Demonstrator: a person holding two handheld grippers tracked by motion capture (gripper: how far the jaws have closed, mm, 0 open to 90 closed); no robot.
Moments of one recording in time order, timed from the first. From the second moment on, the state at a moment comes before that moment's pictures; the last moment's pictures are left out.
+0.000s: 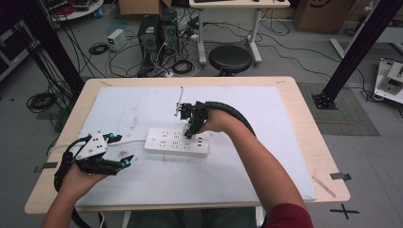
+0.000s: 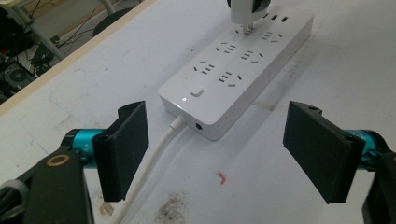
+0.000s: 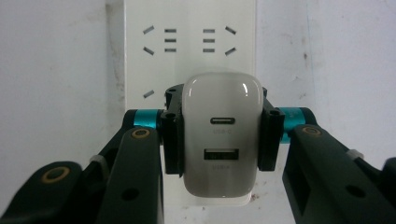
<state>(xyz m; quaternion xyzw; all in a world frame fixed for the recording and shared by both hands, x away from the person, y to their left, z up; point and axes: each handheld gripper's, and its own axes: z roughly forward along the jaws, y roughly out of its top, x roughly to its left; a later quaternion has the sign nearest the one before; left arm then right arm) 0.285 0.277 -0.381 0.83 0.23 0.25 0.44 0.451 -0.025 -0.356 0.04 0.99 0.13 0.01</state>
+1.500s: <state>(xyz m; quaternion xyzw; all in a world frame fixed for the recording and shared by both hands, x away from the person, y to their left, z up) 0.300 0.259 -0.375 0.83 0.22 0.25 0.45 0.435 -0.080 -0.346 0.14 0.95 0.28 0.03</state>
